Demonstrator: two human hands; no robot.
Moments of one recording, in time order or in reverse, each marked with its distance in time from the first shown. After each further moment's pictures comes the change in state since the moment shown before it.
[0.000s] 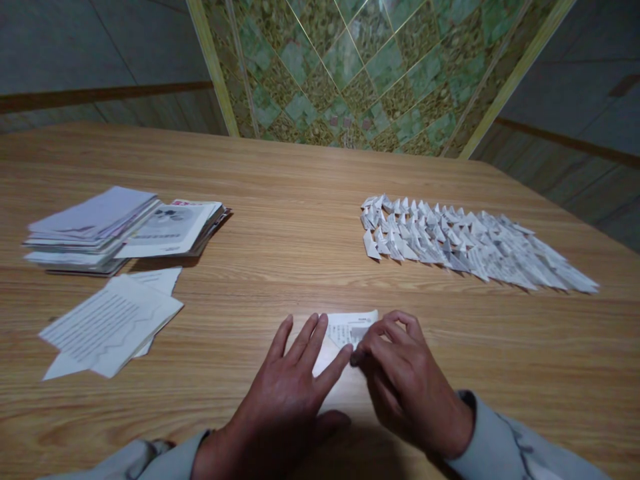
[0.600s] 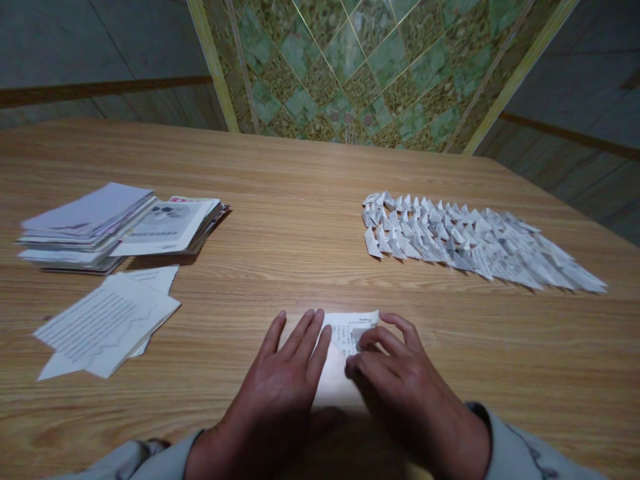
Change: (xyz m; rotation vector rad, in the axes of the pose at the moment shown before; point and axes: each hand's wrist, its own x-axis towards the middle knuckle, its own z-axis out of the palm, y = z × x) left_hand -0.003 -0.012 0.007 0.027 0.081 -0.025; right_hand -0.006 -0.002 0.004 -0.057 -0.102 -0.005
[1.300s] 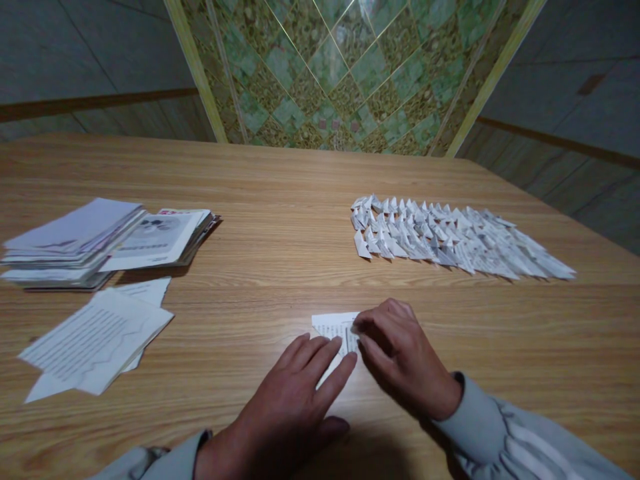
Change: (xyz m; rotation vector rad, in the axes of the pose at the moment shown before) left_hand 0.007 0.014 -0.003 -0.166 0.083 0.190; right_hand 0.011 0.019 -0.010 0.123 0.153 0.231
